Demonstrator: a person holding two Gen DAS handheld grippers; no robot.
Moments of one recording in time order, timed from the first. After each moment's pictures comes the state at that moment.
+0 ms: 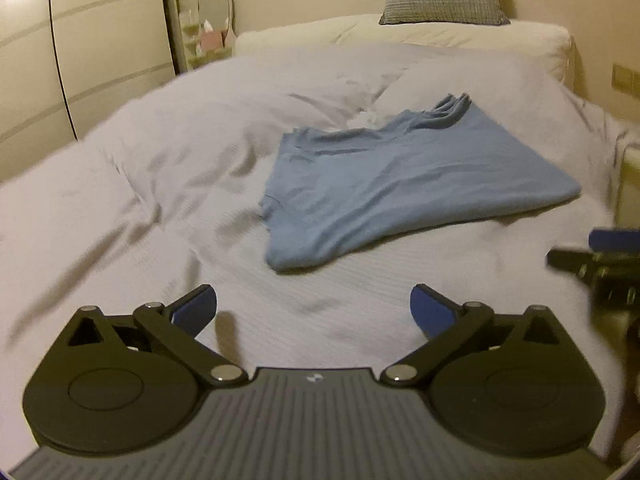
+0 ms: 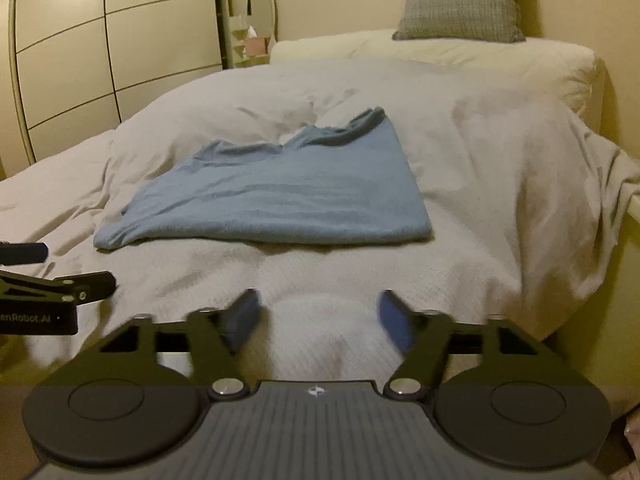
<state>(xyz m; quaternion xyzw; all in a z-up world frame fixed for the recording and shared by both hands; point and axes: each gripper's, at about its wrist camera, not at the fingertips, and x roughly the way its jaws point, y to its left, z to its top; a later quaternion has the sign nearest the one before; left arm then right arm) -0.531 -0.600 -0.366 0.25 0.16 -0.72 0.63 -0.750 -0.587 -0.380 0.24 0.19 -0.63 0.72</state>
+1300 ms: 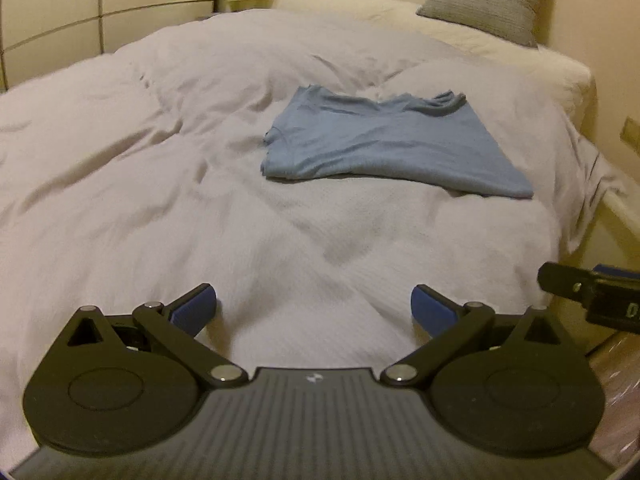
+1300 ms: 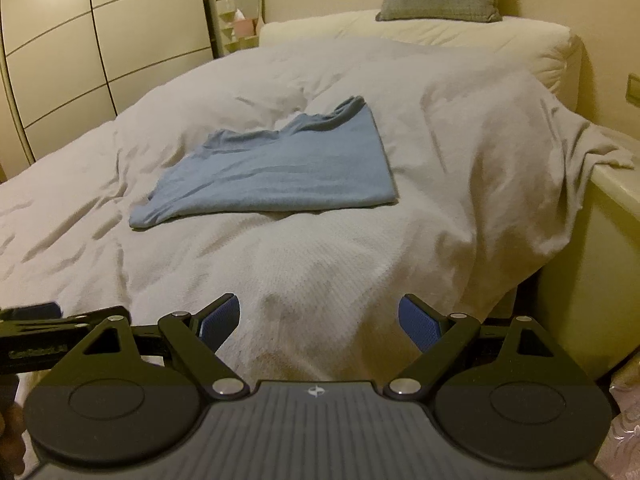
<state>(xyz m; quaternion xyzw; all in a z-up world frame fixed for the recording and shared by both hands) -0.533 -0.520 -0.348 0.20 0.28 -0.68 0.65 -0.758 -0.522 -0.340 0.27 0.20 -0.63 0.70</state>
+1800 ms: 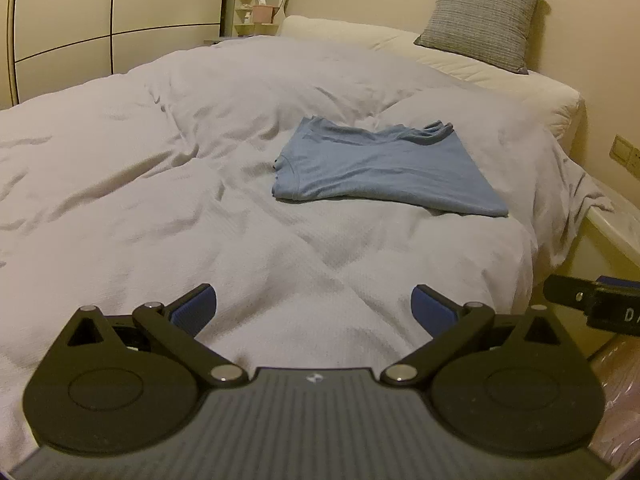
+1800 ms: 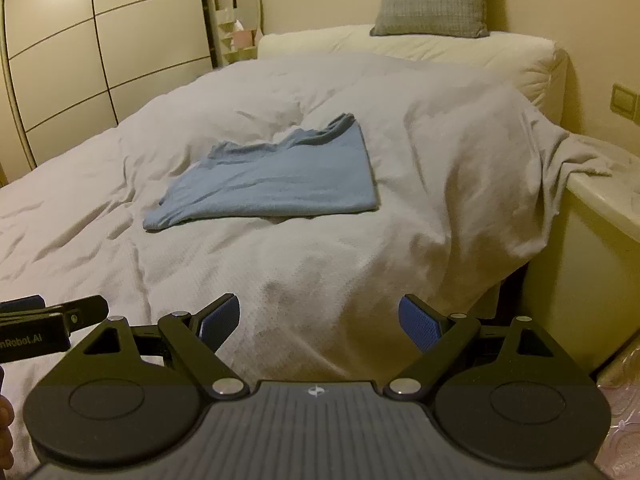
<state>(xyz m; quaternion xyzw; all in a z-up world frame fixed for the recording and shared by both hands) -0.531 -0.477 -0.323 0.19 0.25 -0.68 0.66 -0.765 -0.481 -0.316 0.26 0.19 -0.64 0.70</state>
